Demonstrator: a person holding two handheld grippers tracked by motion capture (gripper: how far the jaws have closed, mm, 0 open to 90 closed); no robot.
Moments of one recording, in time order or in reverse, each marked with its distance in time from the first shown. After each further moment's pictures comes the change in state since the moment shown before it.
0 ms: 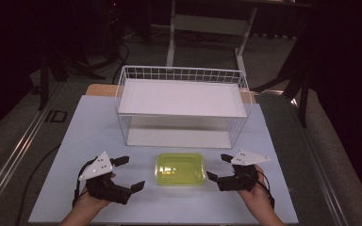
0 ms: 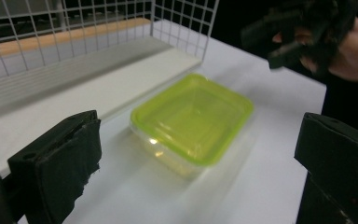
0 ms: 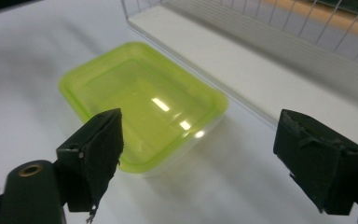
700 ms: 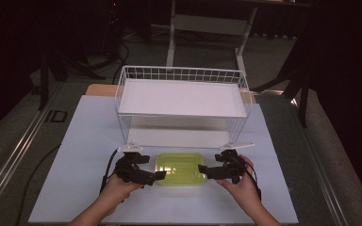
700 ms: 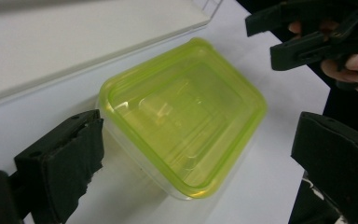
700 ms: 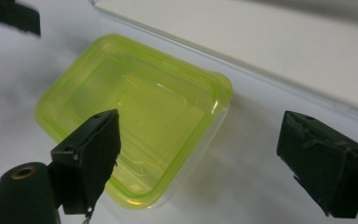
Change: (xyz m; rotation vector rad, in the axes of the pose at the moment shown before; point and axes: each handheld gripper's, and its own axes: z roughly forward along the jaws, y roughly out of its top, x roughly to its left) left arm 0.013 0.009 0.074 0.250 -0.060 -0.284; right arm -0.008 0.015 0.036 0.122 -0.004 0.333
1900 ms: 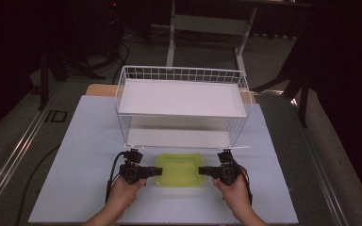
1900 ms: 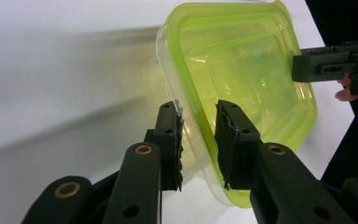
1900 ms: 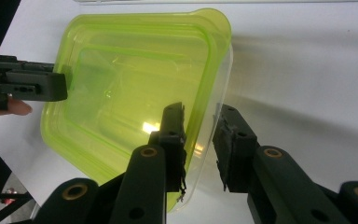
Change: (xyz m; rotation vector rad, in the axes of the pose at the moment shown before) left arm 0.013 -0.015 0.023 0.094 0.084 -0.293; right arm -0.003 -0.013 0.022 0.114 0.034 0.280
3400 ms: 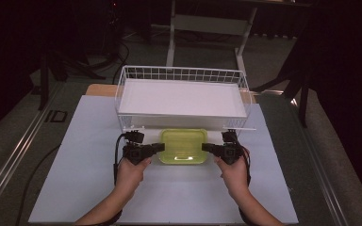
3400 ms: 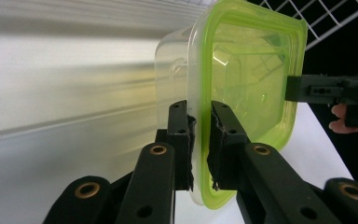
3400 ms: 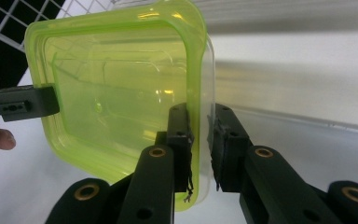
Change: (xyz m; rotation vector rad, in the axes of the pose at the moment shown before) left arm -0.009 0.052 -0.005 -0.215 0.028 0.036; right arm 0.004 0.054 -0.014 -0.176 -0.057 -0.005
